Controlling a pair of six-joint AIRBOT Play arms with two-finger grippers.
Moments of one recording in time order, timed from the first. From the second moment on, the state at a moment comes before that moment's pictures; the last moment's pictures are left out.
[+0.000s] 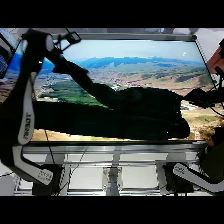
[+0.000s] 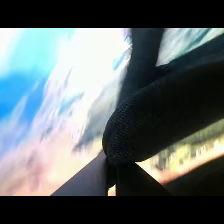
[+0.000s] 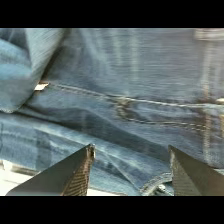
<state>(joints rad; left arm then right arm) -0.21 -1.65 2.02 1.83 -1.41 -0.91 -0.52 -1.19 1.18 -1.03 1.47 1.20</state>
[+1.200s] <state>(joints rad) -0.12 -1.38 1.93 2.09 -1.35 -1.05 -0.30 -1.22 1.15 -1.10 1.28 1.19</state>
